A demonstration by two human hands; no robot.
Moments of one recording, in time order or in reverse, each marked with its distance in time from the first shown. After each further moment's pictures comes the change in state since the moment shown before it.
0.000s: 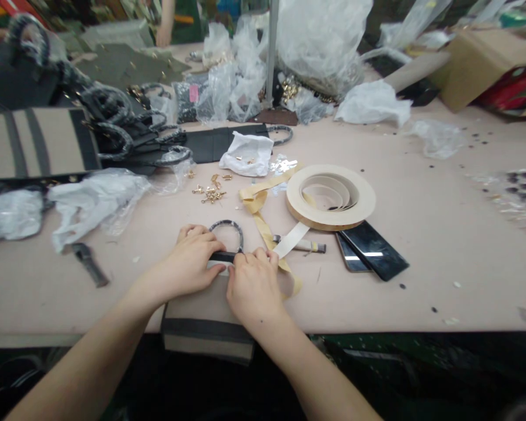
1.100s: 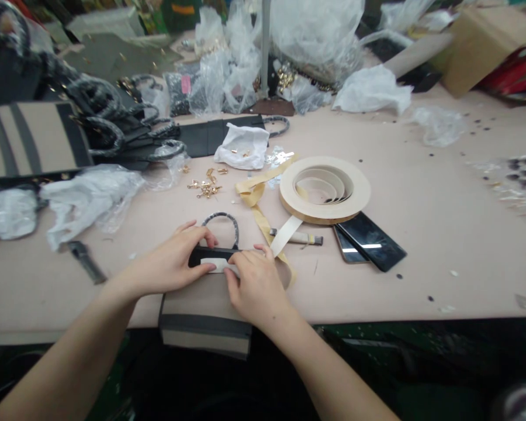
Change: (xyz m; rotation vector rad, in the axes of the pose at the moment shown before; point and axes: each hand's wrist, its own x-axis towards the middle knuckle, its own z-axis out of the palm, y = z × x) left_hand -0.013 -0.021 -0.012 -0.330 -0.054 0.050; right_hand -0.013 0.023 0.005 0.323 0.085 -0.126
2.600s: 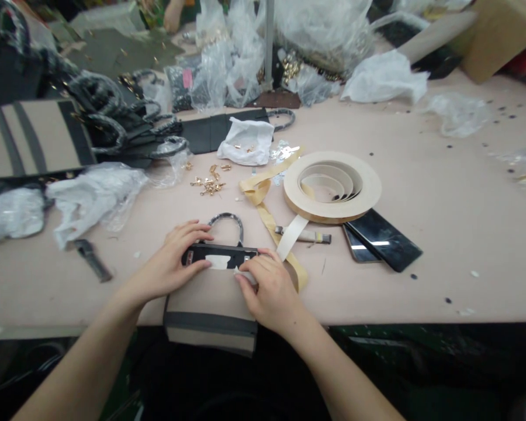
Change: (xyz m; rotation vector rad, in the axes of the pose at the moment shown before) left_hand -0.022 -0.029 0.019 -0.093 0.194 -0.063; right_hand -0.016 0.023 0.006 0.165 0.086 -0.127
